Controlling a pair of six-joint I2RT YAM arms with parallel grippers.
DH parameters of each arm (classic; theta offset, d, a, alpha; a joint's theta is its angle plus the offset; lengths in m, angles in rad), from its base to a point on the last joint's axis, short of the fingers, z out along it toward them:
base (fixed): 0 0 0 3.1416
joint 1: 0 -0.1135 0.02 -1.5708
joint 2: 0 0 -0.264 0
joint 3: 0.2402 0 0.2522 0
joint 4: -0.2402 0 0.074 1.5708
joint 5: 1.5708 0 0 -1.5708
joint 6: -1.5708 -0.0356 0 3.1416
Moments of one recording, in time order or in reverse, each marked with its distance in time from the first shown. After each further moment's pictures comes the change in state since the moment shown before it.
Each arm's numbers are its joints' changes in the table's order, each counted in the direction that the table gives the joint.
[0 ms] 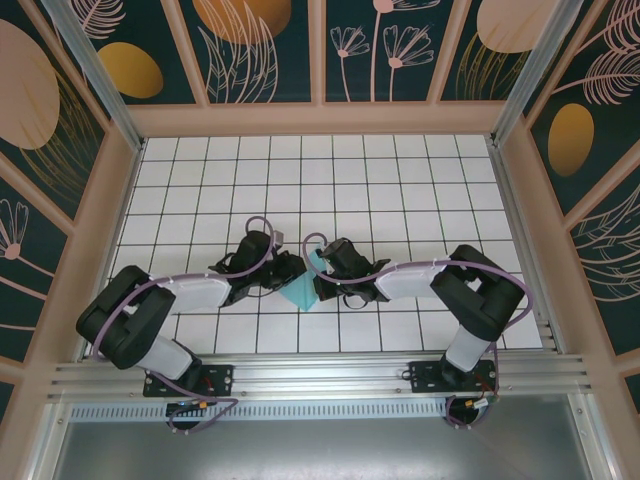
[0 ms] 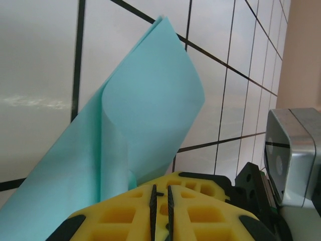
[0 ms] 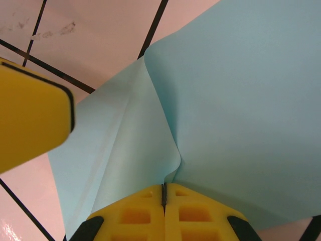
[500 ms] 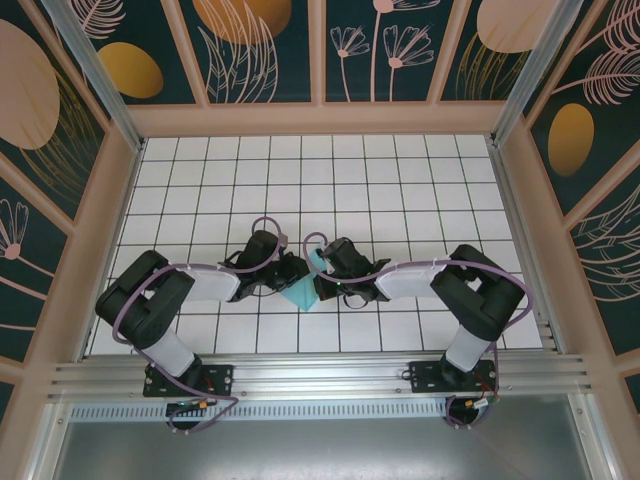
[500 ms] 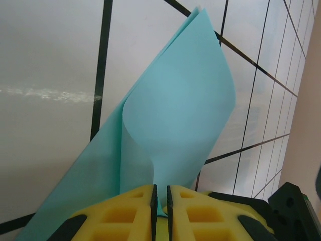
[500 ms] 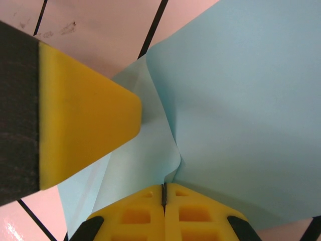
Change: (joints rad) left arm 0.000 -0.125 0.034 0.026 0.004 0.001; right arm 0.005 0.000 0.000 0.001 -0.011 -0.001
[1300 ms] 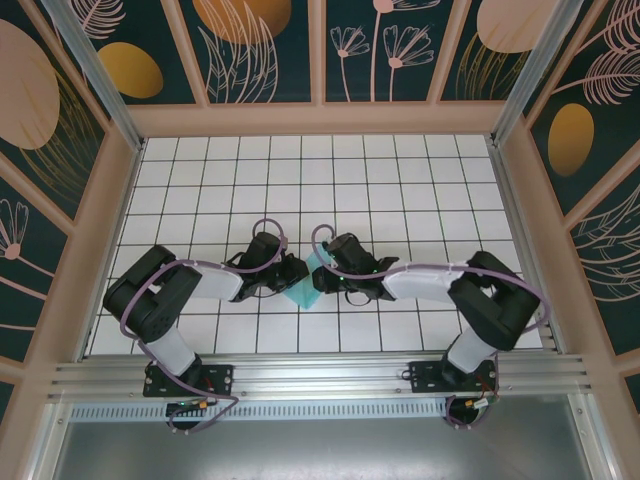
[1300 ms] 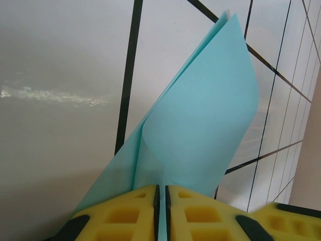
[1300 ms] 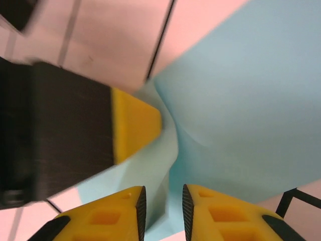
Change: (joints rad) left arm 0.000 -0.047 0.000 0.026 -0.027 -0.007; right arm 0.010 0.117 0.002 -0.054 0.027 -0.100
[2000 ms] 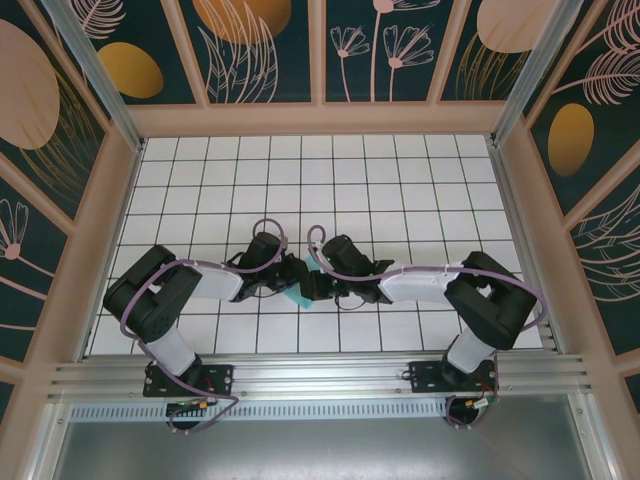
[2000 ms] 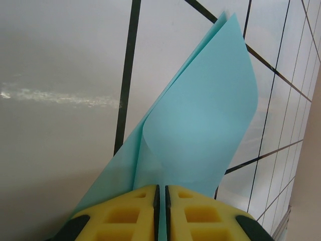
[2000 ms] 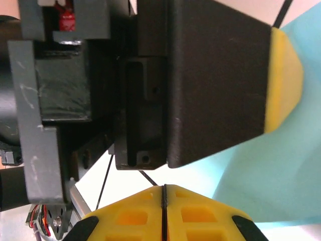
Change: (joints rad) left arm 0.000 0.000 0.000 0.002 0.000 -0.005; right arm -0.049 -0.043 0.010 0.104 -0.249 -0.107
